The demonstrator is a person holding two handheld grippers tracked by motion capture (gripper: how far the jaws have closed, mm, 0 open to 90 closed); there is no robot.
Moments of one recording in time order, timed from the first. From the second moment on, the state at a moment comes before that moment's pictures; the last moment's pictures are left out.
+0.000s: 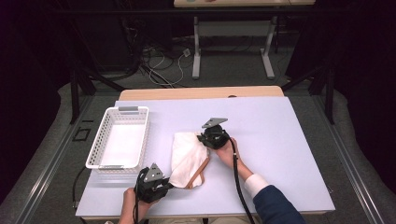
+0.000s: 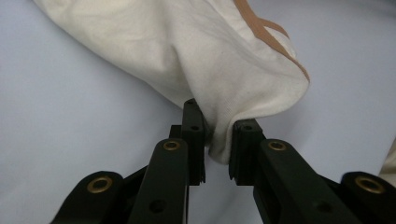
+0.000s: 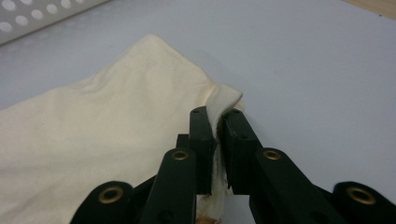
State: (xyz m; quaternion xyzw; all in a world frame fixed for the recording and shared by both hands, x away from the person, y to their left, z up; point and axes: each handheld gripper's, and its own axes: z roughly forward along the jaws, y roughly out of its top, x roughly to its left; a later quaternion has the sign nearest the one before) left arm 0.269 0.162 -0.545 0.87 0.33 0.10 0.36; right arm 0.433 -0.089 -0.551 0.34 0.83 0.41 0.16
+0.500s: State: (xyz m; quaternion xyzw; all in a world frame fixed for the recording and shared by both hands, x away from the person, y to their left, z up) left arm 0.269 0.161 -0.549 0.88 0.34 0.06 0.33; right arm 0.439 -0.102 -0.559 0.37 0.83 0.40 0.11
